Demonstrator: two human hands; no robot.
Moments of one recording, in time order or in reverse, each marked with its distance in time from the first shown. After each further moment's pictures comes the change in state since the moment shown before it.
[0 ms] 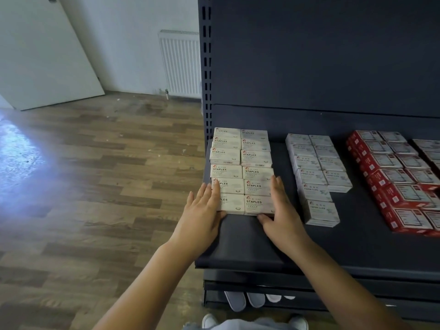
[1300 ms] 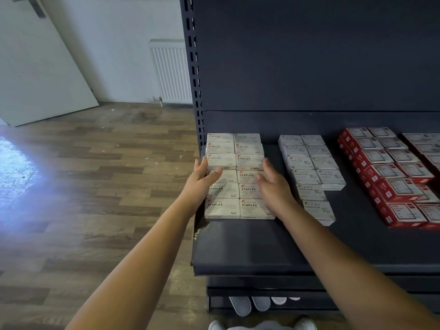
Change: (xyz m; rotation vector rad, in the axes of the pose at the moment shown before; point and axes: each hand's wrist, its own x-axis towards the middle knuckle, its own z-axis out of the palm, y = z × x) left_hand 0.071 -0.007 -0.016 -1.081 0.042 -0.134; right_hand 0.061 -0.007 -0.010 0.400 0.145 0.161
